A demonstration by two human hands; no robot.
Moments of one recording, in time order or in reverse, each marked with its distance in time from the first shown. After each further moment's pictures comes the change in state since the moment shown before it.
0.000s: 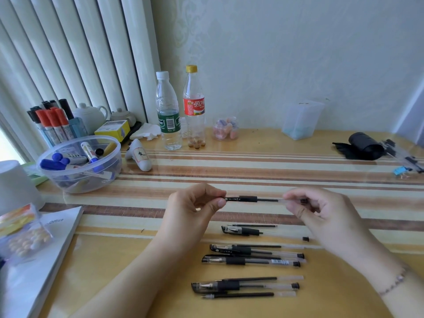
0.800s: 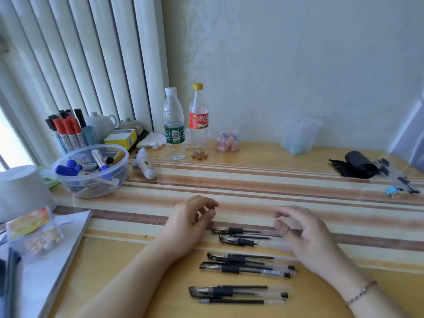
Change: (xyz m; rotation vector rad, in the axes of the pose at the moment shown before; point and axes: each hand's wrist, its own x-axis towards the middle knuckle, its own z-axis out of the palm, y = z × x) left_hand 0.007 -0.019 -0.007 0.310 -0.153 0.022; right_hand -0.007 -0.002 0.007 -0.013 -0.104 -0.044
